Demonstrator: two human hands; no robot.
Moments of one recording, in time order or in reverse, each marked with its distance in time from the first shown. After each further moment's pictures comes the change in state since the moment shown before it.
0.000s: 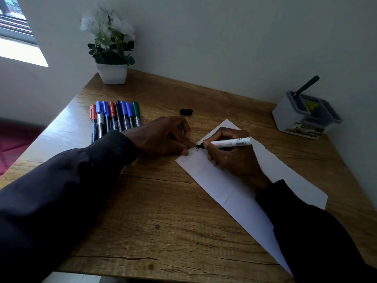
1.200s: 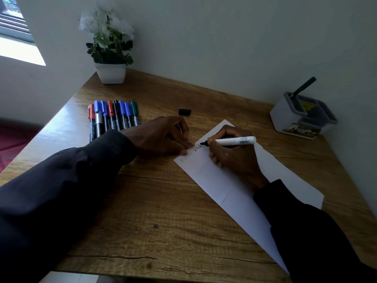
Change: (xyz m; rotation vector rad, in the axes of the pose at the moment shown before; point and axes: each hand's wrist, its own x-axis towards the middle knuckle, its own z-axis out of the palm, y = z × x) left_hand 0.002 -0.004 0.000 0.015 0.000 0.007; right_hand 0.000 0.002 -0.003 0.028 0.055 0.116
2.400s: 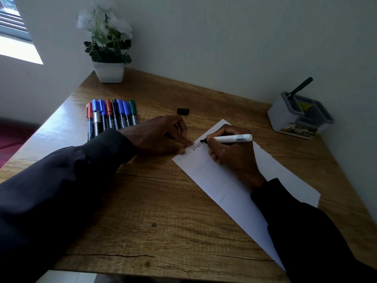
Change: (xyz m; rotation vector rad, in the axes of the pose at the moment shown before) left_hand -0.003 0.007 -0.001 0.018 -0.001 -0.006; right_hand 0.000 0.001 0.001 -0.034 0.079 0.036
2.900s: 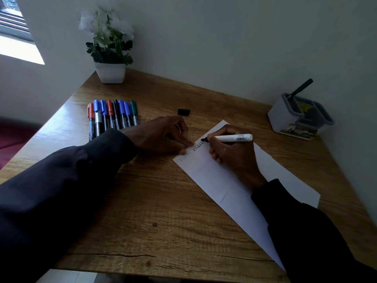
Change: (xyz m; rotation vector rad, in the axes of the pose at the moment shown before) left_hand 0.001 -0.002 0.000 -0.013 -0.006 -0.016; right_hand 0.000 -0.005 0.001 0.007 0.026 0.067
